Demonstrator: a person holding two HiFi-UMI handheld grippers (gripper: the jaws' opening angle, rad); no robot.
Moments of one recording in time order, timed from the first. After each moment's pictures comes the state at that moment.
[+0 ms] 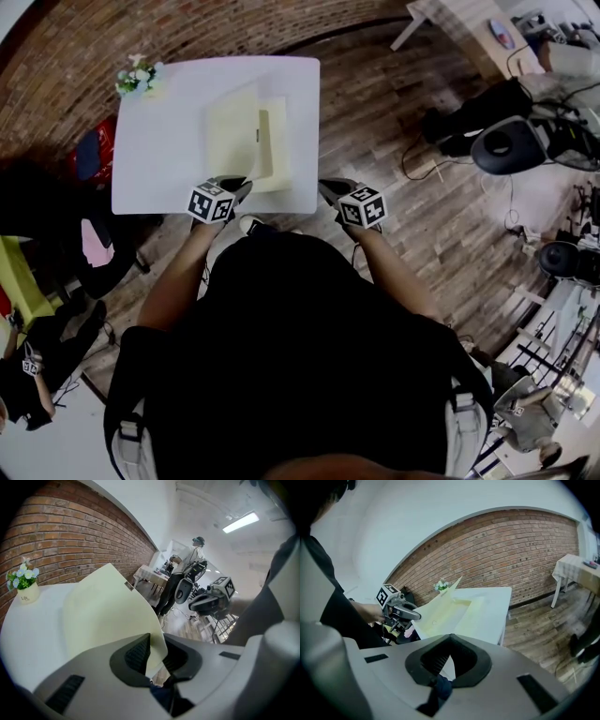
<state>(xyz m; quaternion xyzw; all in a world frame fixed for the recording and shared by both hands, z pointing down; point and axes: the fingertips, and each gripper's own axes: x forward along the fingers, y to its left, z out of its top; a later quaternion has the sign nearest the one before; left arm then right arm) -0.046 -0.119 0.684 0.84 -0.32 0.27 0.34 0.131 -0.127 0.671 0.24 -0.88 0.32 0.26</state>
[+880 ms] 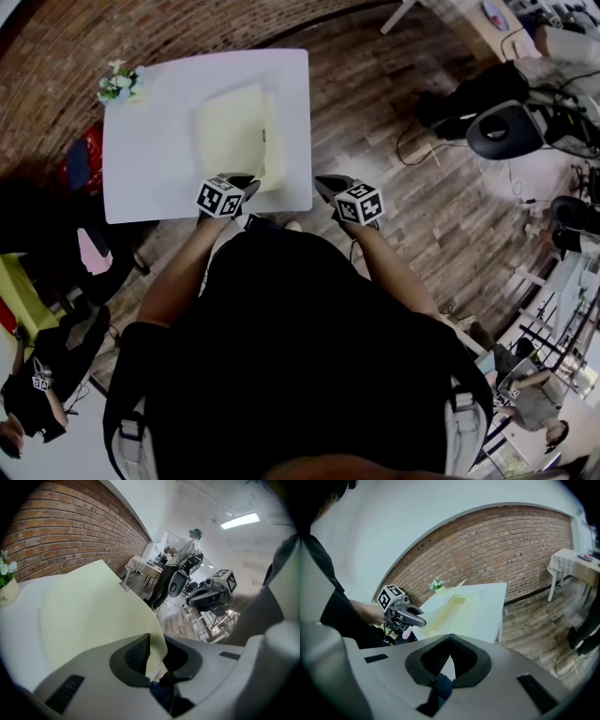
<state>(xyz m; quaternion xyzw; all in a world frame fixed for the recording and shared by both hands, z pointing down) -0.001 -0.130 0.719 0.85 -0.25 0.30 0.35 0.145 -0.134 0.688 0.26 -0.87 0.34 0.26</state>
